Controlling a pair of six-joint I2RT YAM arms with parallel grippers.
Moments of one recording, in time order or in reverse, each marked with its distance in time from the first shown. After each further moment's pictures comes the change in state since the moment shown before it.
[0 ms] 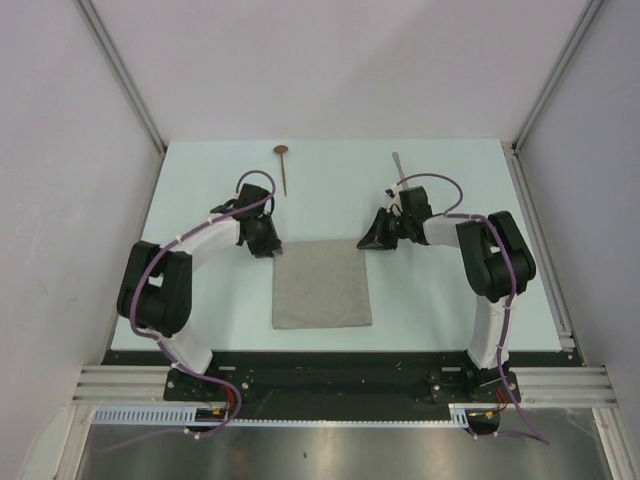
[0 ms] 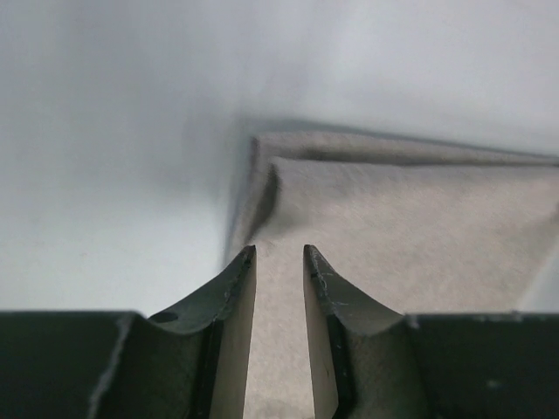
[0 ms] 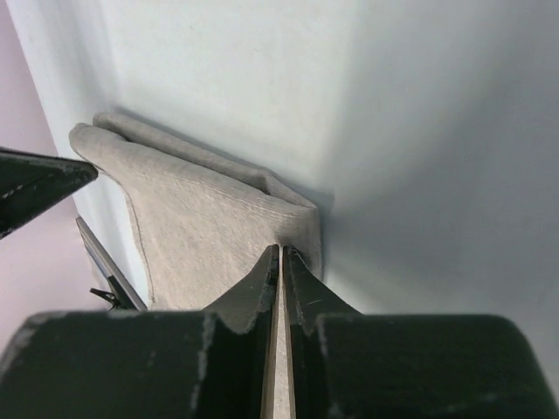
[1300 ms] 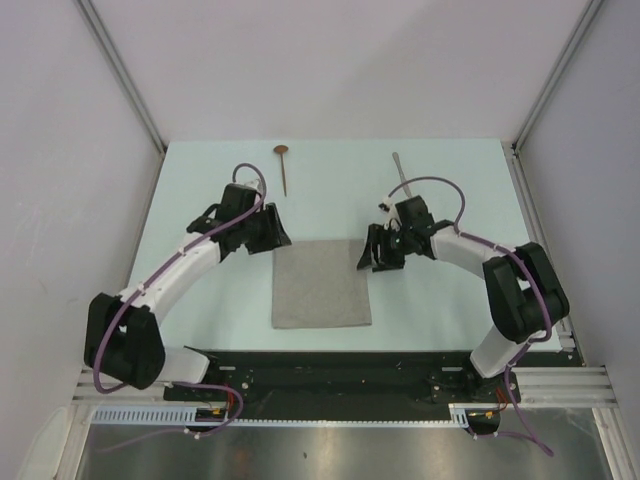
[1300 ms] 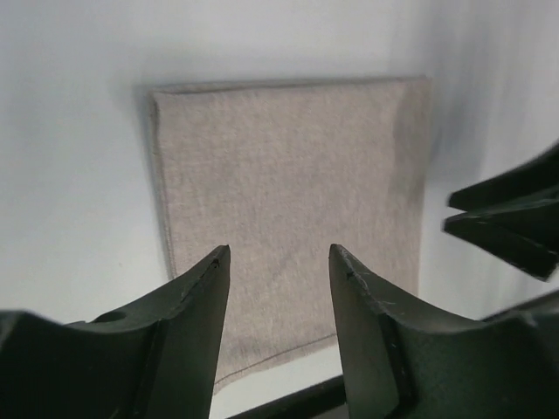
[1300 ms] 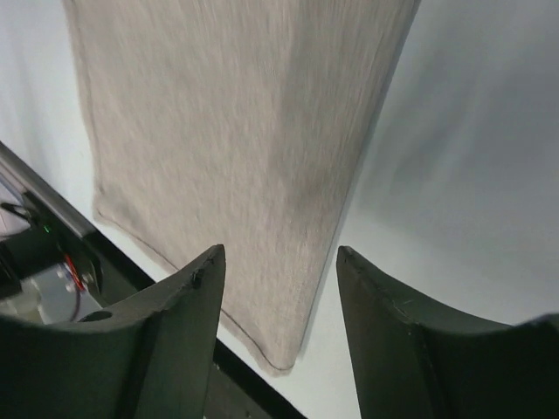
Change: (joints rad) left arm -0.047 -0.328 -0.057 -0.010 0.093 0.087; right arm 0.095 -0.315 -0.089 -0.329 0.124 -0.201
